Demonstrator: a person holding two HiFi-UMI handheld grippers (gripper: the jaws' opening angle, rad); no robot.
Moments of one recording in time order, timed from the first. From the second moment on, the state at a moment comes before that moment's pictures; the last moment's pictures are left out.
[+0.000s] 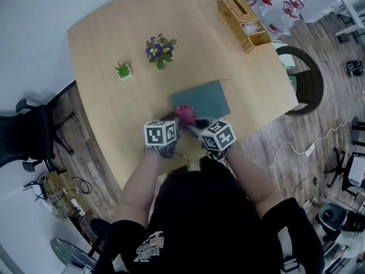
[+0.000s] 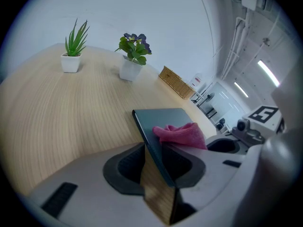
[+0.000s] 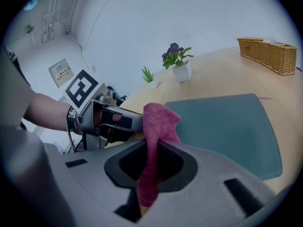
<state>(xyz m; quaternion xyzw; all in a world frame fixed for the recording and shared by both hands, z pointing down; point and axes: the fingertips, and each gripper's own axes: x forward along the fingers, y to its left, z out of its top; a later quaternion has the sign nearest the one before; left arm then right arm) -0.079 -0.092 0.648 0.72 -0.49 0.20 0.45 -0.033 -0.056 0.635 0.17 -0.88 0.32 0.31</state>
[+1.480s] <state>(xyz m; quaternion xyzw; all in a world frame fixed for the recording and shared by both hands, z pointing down) -0.071 -0.088 0.654 0.72 -0.48 0.19 0.46 -0.009 -0.213 0.617 0.20 -0.87 0.07 0.44</state>
